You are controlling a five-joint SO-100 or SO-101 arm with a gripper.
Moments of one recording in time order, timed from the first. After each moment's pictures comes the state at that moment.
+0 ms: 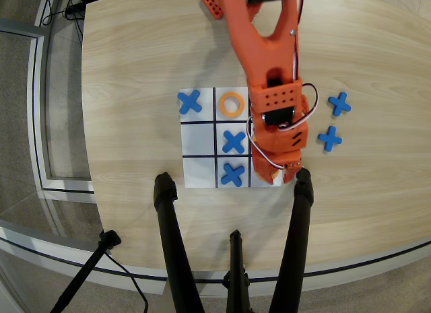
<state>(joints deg) -12.7 83.1 116.8 1.8 -81.4</state>
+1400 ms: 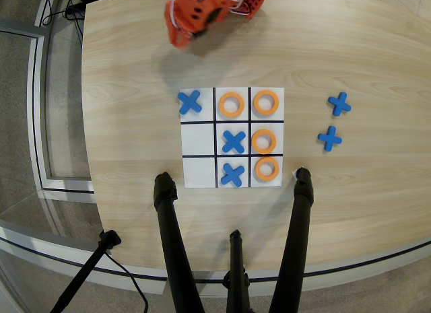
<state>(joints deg) 62.4 193.4 180.3 74.7 -91.2</state>
